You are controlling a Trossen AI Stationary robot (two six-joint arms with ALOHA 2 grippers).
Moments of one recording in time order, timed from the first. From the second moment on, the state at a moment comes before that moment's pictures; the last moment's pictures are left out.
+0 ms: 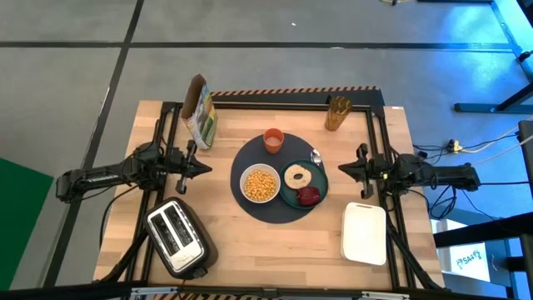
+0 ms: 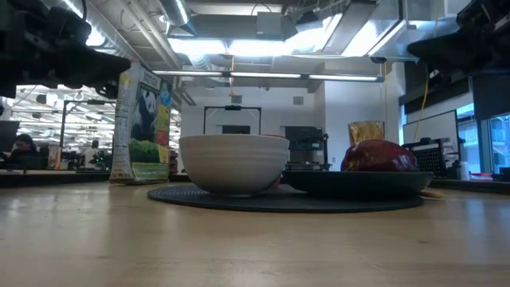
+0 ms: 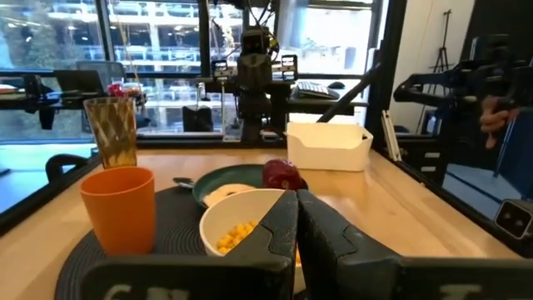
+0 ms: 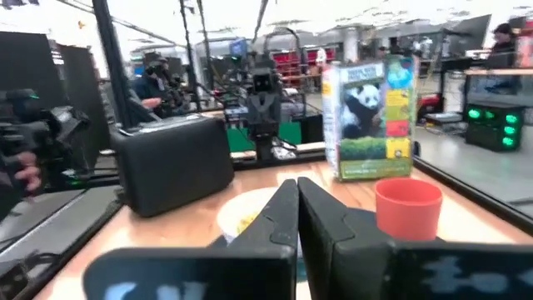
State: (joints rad) left arm 0.29 0.14 0.01 0.17 0.36 -0.04; right arm 0.07 0.00 0.08 0.03 0.07 0.10
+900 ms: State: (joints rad) left arm 0.29 0.14 0.01 0.06 0.33 0.01; right arm 0.07 0.00 0.01 0.04 0.04 0.05
